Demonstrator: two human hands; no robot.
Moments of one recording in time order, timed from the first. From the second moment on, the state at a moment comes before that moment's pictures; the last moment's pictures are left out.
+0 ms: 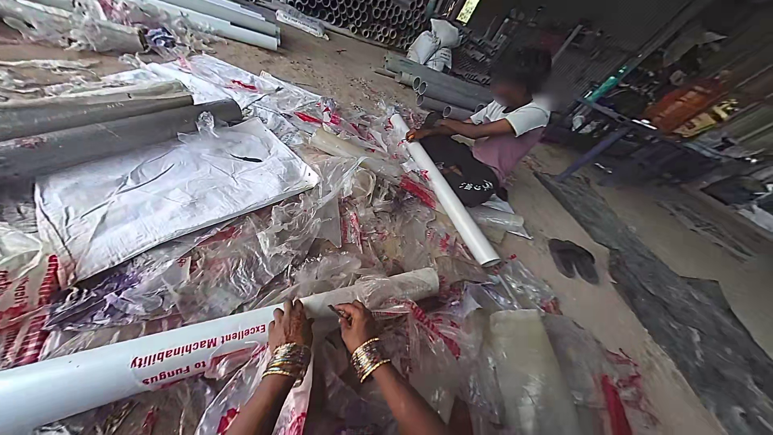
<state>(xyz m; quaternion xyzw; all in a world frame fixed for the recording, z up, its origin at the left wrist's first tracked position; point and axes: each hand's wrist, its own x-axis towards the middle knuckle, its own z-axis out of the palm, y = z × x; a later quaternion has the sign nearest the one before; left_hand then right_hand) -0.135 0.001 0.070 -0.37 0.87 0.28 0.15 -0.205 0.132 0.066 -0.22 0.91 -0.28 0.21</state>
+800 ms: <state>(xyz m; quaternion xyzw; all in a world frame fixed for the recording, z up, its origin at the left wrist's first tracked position) -0.090 -0.019 0.037 -0.33 0.83 0.44 0.06 -0.199 0.108 0.049 -0.23 0.90 -0.25 0.26</state>
